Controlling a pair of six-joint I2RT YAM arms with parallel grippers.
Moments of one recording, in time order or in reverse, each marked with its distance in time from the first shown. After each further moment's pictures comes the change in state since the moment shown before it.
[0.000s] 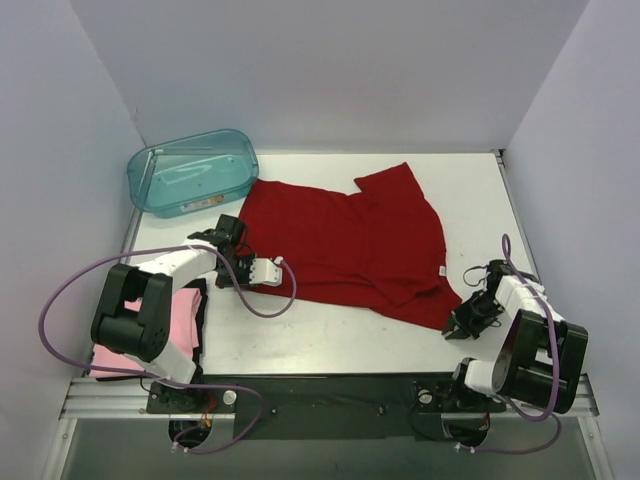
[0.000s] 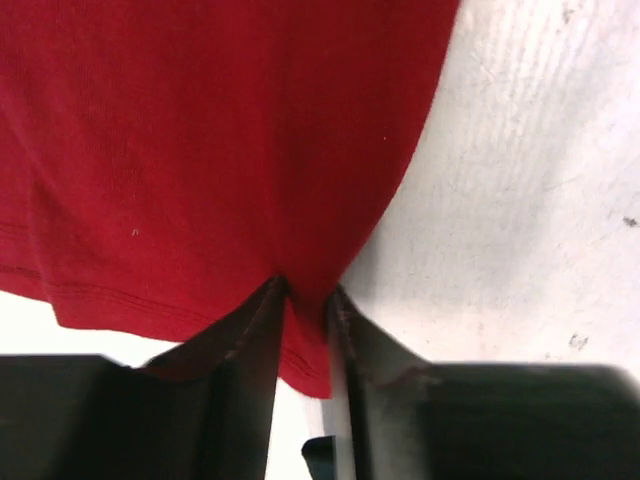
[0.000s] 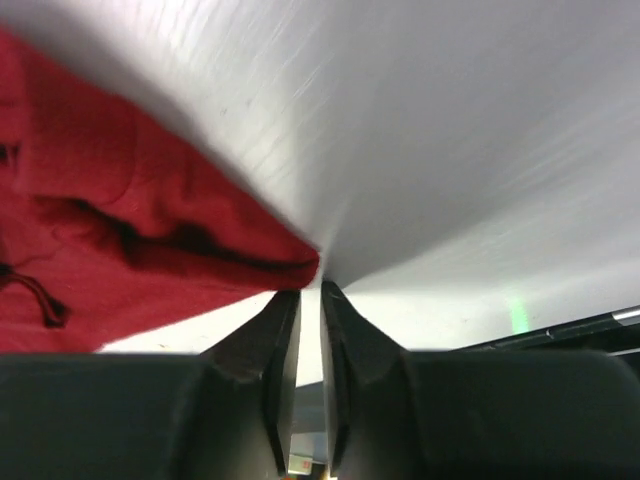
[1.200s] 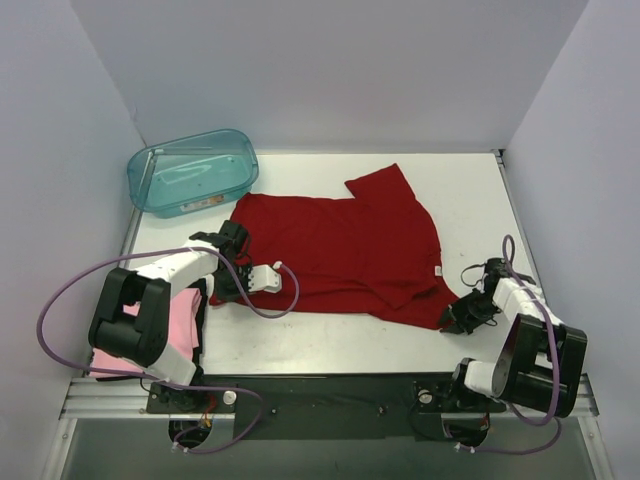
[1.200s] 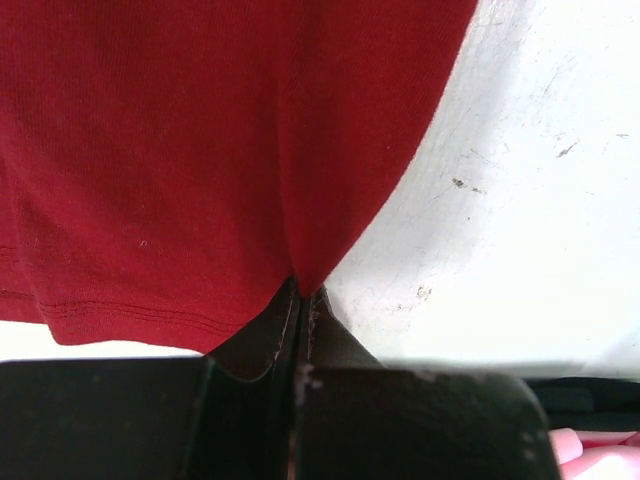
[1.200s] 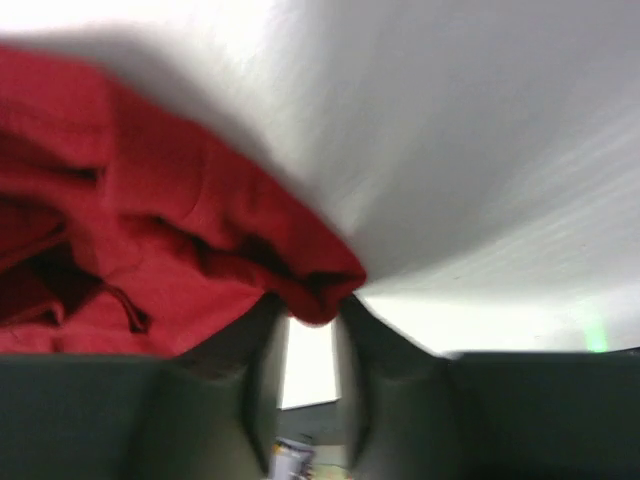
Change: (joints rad) left arm -0.035 -0.032 0.000 -0.189 -0.040 -0.172; right arm 0.014 -0.031 -0.019 0.090 -0.056 0.126
